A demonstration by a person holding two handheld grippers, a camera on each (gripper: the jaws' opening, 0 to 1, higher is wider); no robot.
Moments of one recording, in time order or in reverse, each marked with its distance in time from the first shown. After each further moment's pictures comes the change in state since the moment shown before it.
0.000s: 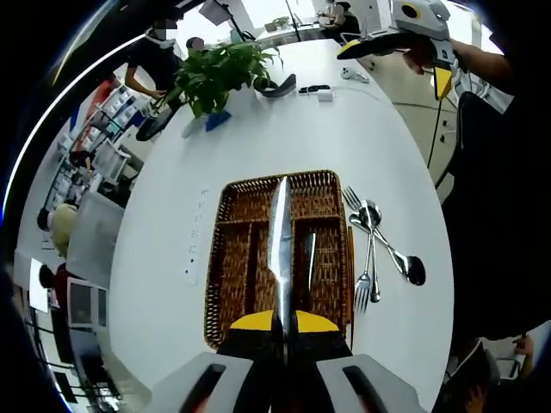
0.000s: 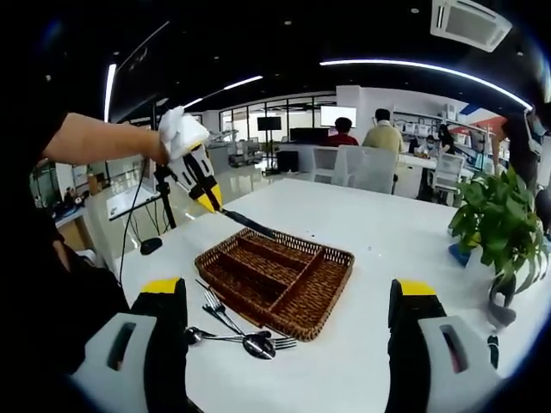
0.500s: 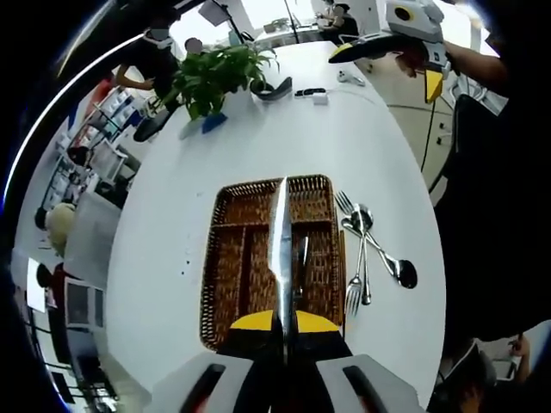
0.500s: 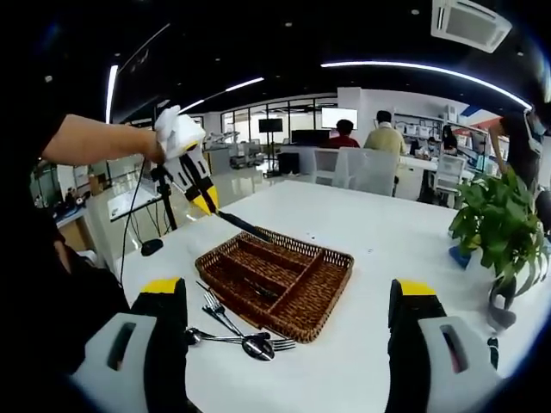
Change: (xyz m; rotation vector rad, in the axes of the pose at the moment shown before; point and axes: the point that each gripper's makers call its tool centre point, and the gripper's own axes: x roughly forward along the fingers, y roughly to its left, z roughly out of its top) left arm -0.010 -0.006 0.007 -0.006 -0.006 -0.016; right arm -0.001 -0.004 0.002 -0.004 -0.008 0.008
